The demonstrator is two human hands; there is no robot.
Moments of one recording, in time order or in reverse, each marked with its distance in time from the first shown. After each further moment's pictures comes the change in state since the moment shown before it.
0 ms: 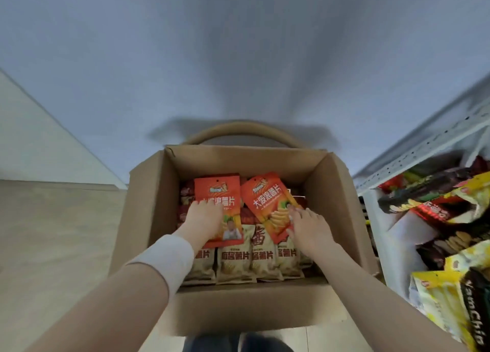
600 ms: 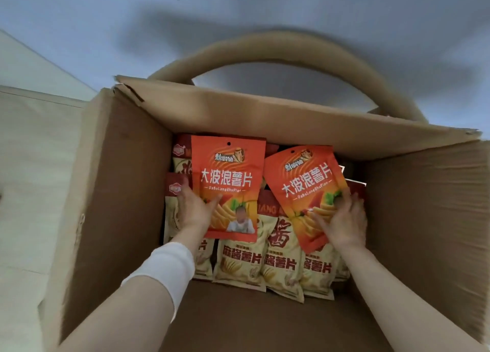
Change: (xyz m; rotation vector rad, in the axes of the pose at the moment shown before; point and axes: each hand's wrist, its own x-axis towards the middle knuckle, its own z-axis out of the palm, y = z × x) left_hand 0.149 -0.025 0.179 -1.165 0.060 -0.923; right_hand 0.188 0.037 0.150 0.398 -0.148 0.374
